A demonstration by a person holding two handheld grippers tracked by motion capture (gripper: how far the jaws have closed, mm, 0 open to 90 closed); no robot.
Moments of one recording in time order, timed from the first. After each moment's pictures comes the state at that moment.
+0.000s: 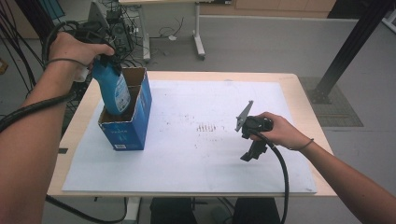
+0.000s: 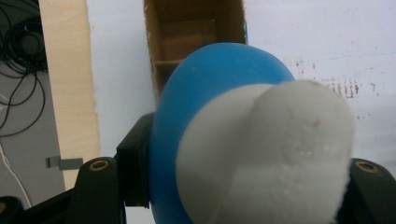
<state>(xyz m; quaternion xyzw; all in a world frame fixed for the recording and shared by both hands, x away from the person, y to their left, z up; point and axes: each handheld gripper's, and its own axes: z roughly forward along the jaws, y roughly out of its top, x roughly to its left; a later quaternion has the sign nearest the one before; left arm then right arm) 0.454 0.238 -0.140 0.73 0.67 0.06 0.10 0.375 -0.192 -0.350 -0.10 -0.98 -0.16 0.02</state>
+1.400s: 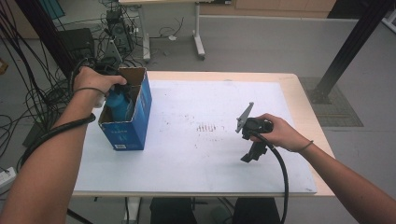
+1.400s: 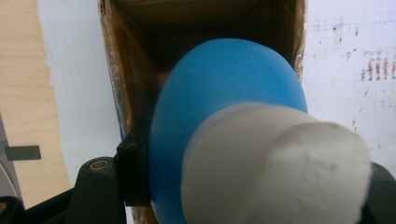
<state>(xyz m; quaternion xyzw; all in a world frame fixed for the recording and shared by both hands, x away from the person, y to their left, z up) 0.461 0.235 -0.232 0.72 0.69 0.01 0.06 0.376 -0.195 -0.358 -0.11 -0.98 -0.17 0.02</state>
